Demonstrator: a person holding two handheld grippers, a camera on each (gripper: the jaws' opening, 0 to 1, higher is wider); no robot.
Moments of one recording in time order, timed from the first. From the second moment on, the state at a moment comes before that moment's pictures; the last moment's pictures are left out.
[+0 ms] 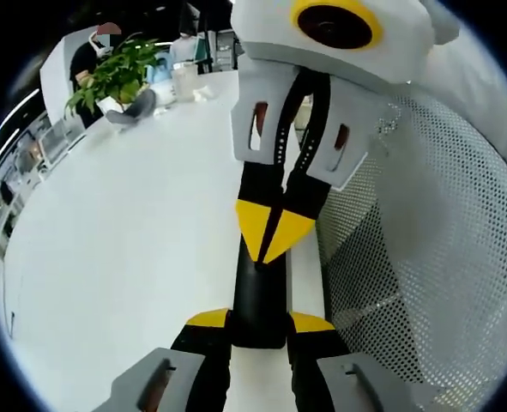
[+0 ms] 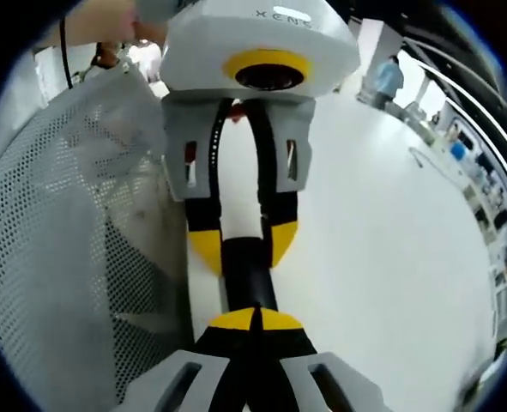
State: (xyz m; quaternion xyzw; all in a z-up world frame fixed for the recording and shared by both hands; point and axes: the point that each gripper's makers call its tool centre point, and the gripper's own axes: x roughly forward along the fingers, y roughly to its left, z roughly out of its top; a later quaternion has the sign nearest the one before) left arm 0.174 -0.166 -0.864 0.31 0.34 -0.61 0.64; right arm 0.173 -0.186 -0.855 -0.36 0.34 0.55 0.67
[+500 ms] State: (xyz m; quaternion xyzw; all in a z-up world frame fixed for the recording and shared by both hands) left arm 0.175 -0.165 -0.864 0.31 0.35 -0.60 0.65; right arm 0.173 -0.182 -0.854 -0.38 0.33 0.58 0.64
